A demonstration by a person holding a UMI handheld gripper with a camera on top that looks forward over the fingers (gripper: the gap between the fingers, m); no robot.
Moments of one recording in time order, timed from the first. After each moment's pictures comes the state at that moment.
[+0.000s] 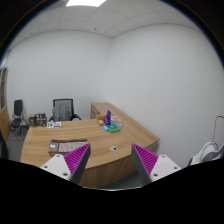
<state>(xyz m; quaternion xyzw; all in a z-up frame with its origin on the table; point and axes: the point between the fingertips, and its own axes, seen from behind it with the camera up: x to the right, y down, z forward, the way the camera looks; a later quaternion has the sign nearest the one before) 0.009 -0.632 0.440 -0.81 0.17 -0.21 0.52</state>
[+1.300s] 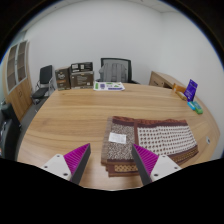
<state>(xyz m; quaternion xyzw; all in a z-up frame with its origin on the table) -0.274 -0.204 0.036 -0.90 0.03 -0.05 0.42</state>
